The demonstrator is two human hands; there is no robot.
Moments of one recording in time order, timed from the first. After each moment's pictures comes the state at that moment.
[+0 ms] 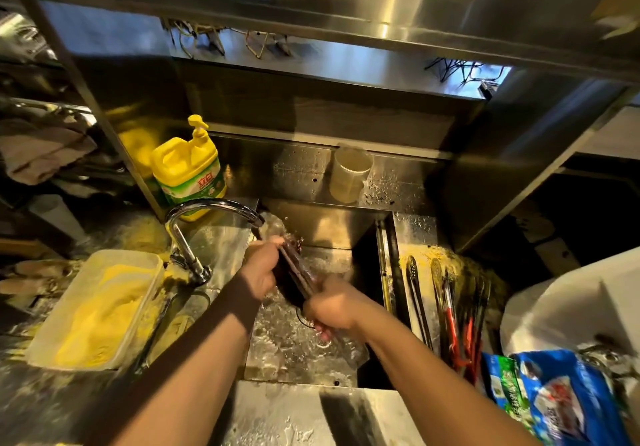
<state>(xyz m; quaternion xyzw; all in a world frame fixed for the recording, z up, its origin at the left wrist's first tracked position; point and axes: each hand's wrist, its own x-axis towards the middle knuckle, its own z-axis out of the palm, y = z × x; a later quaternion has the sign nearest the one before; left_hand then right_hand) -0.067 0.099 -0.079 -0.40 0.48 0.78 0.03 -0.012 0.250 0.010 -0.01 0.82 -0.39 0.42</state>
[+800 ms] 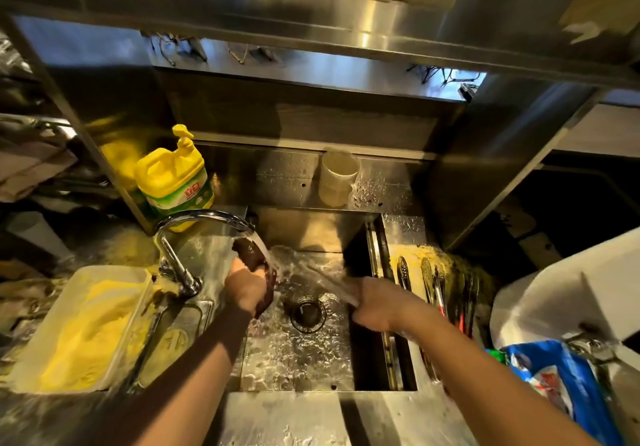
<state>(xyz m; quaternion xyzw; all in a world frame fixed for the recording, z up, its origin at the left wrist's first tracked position) -0.039 0.090 -0.100 -0.40 0.73 0.55 -0.01 -0.029 0.316 0.020 -0.09 0.92 -0.17 0.34</state>
